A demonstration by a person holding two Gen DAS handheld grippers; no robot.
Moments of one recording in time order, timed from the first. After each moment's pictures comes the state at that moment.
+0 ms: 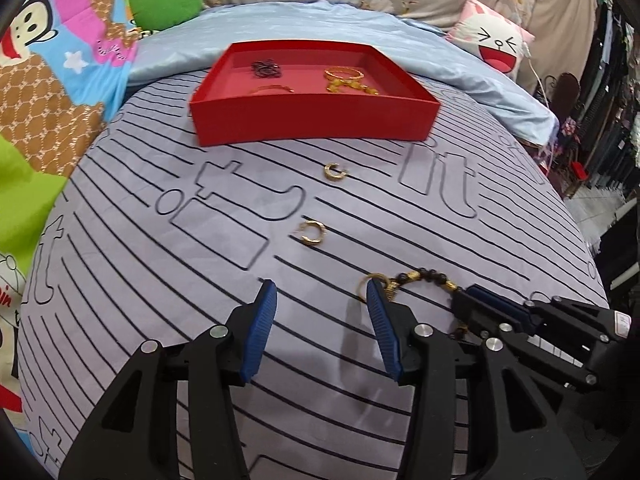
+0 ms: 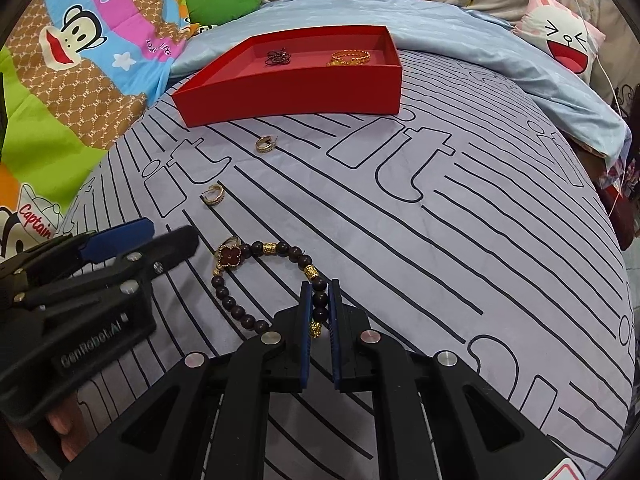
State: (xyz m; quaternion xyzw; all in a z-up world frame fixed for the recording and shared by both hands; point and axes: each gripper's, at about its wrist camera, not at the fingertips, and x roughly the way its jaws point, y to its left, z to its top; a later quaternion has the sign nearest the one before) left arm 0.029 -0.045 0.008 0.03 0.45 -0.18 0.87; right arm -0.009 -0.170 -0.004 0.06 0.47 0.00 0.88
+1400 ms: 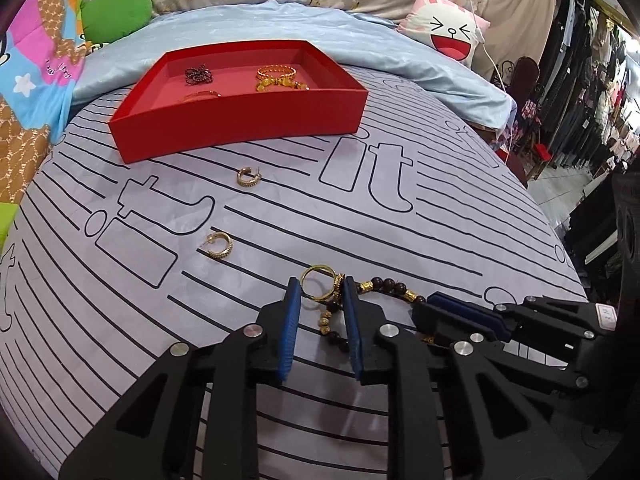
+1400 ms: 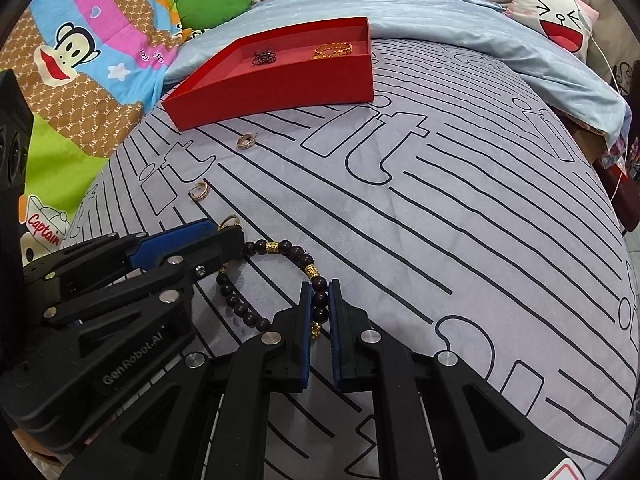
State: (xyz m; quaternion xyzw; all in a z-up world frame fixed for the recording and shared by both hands) left arm 0.025 -0.082 0.007 0.03 0.44 -0.25 0.86; right arm -0.020 -0.197 -0.003 0.09 0.48 0.01 0.87
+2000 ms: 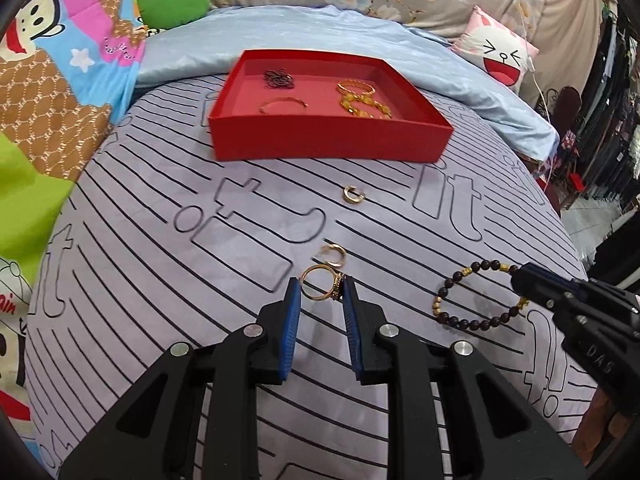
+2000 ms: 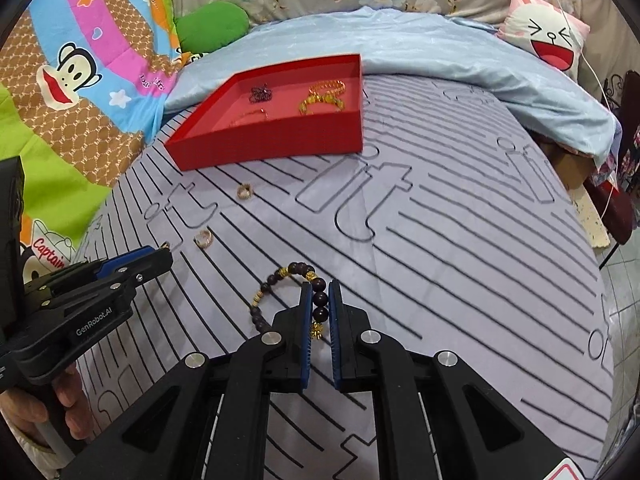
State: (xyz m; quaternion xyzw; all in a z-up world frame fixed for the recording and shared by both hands) left arm 0.044 -0.023 0.024 0.01 0.45 -0.17 0.88; right arm -0.007 -0.204 0.039 0.08 0.44 0.00 0.89
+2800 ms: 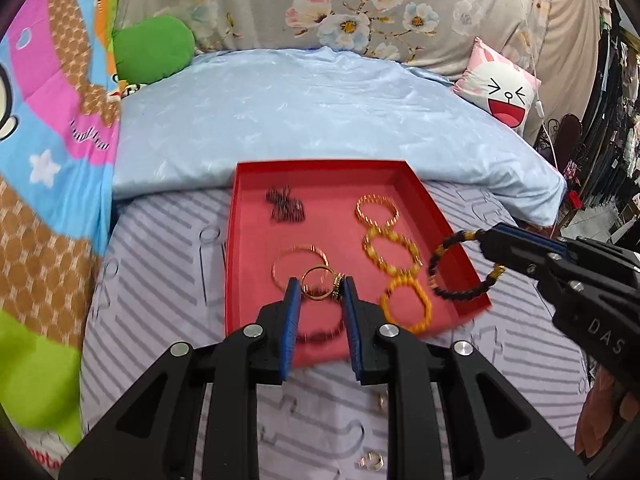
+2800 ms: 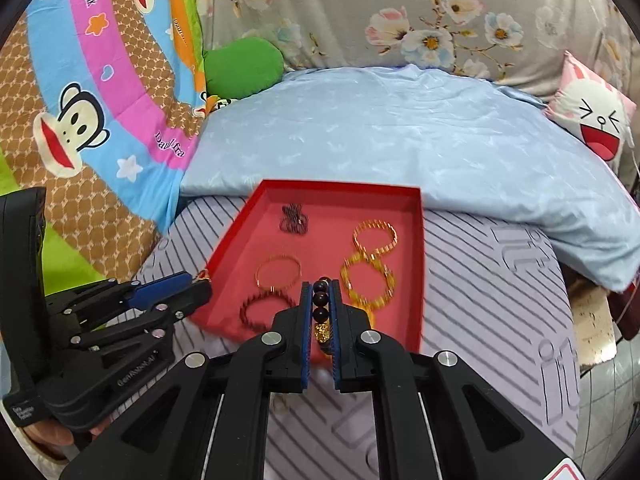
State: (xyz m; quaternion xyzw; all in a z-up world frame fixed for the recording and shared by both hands) left arm 0.210 -0.041 0.098 0.02 0.40 -0.20 0.89; right arm 0.185 -0.188 0.123 0.05 0.40 0.05 0.91
